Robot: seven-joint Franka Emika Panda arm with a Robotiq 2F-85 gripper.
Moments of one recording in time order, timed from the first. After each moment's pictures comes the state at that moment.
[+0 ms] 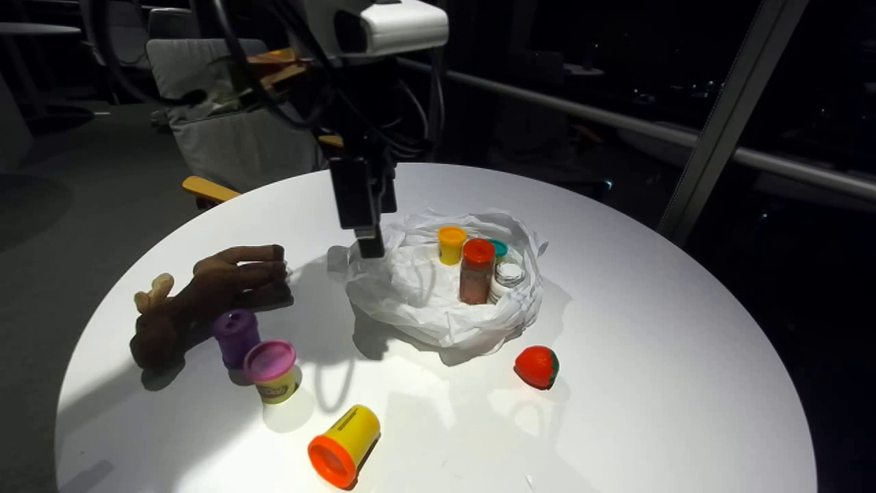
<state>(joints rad) 0.20 0.12 -0.18 -2.38 -0.27 2.56 1.34</state>
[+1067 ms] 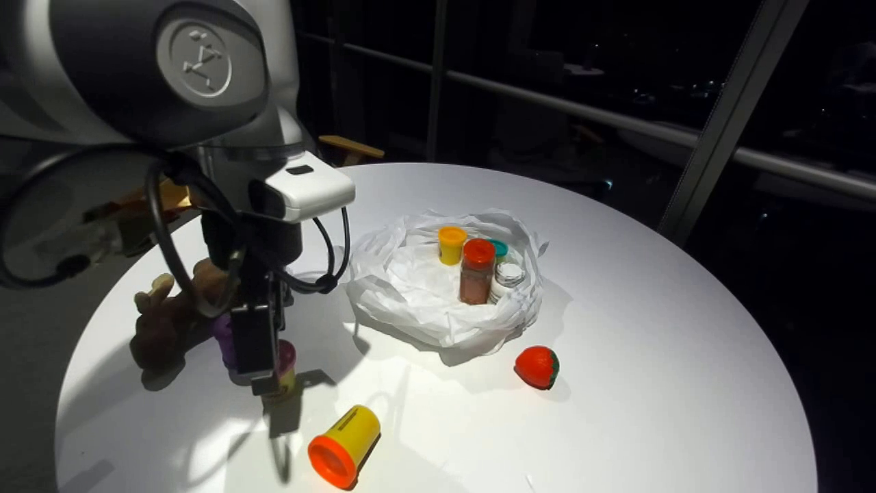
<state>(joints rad) 0.15 0.24 -0.04 -2.56 -0.16 2.66 1.04</state>
